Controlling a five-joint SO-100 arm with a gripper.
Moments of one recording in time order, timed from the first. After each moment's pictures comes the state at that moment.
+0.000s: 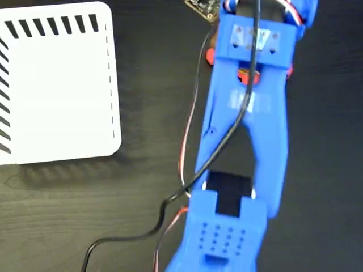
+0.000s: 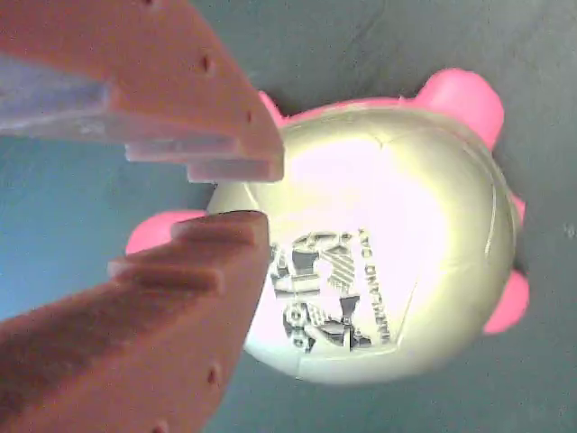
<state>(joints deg) 19.8 56.8 45.8 89.8 27.6</state>
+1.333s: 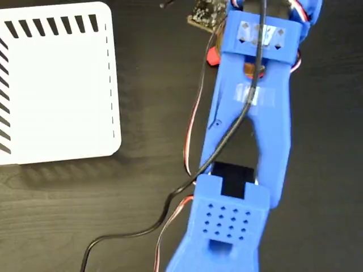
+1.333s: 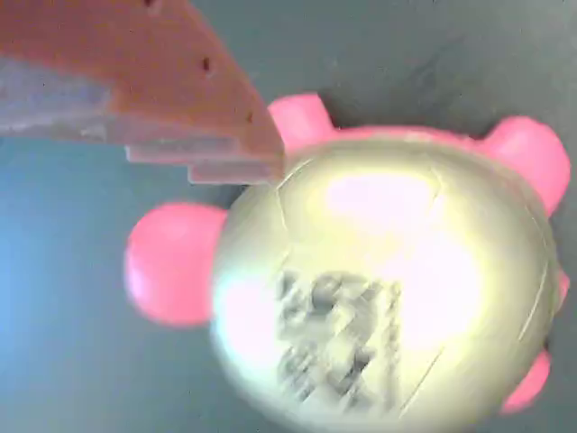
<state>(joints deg) 20.4 49.9 39.7 94.3 14.7</state>
